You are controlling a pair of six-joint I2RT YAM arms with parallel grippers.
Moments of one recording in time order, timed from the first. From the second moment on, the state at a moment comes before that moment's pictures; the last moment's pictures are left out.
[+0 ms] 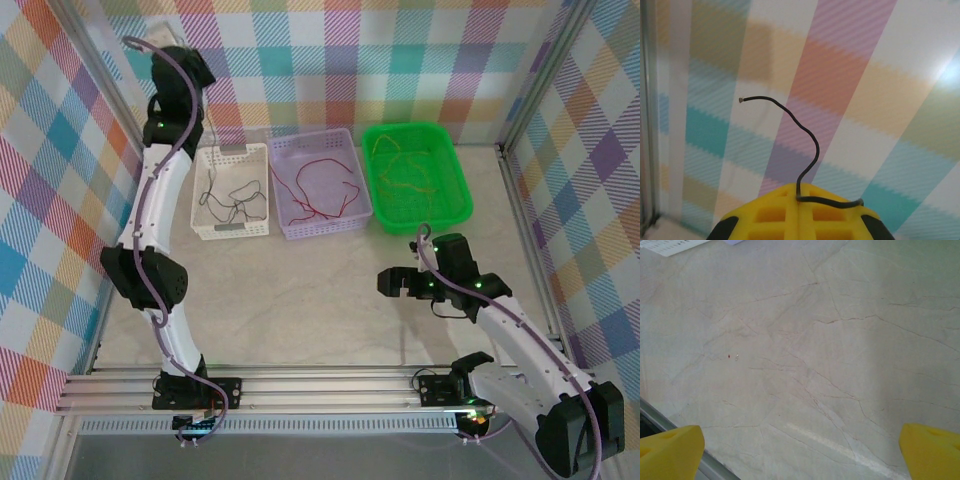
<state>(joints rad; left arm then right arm) -0.11 1.91 2.12 -0.26 -0.38 -0.33 0.37 0.92 0.63 -0.60 -0.41 0.38</state>
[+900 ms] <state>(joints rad) -0.16 1.80 1.38 -0.14 -0.32 -0.52 0.42 0.92 0.63 -0.60 -0.40 0.38</state>
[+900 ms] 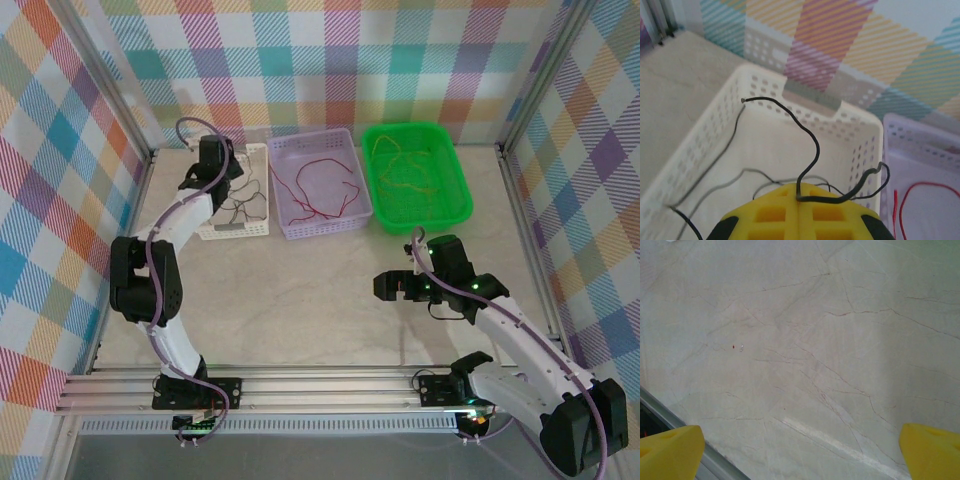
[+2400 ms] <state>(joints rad) -0.18 1.98 1.41 -0.43 -0.23 -0.76 0.47 0.89 0.62 -0.60 -0.35 0.38</state>
